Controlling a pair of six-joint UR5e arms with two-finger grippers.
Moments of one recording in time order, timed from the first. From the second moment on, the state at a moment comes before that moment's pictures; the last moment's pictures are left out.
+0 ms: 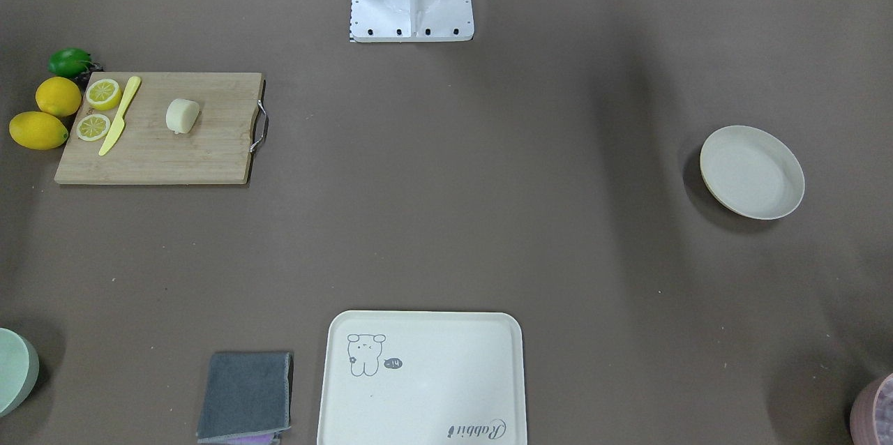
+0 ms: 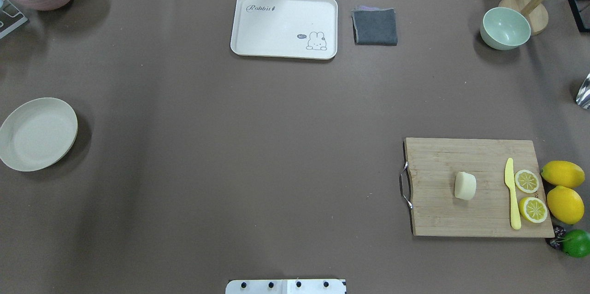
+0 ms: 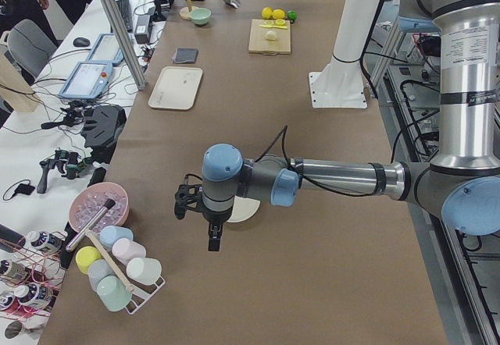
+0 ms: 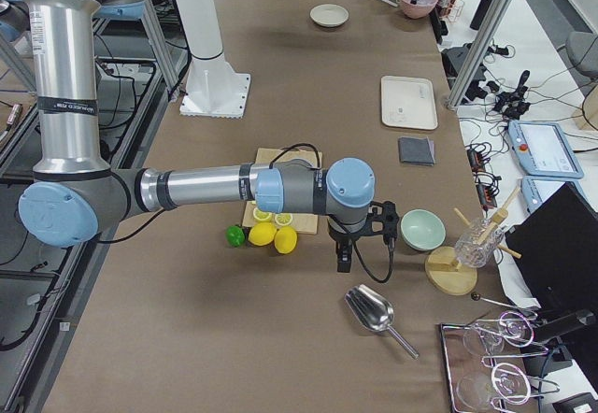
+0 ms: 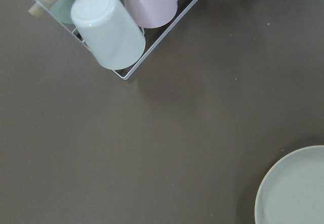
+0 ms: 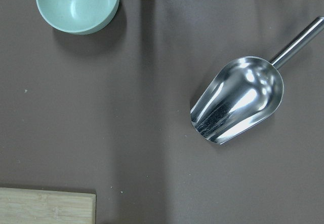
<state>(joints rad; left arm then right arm) -1.58 -1.47 -1.71 -1.74 -2.24 -0.16 1.63 -1.57 1.71 -1.66 2.43 0.01</state>
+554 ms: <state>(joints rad) -1.58 -1.47 -1.71 -1.74 -2.24 -0.17 1.63 -1.57 1.71 -1.67 2.43 0.01</state>
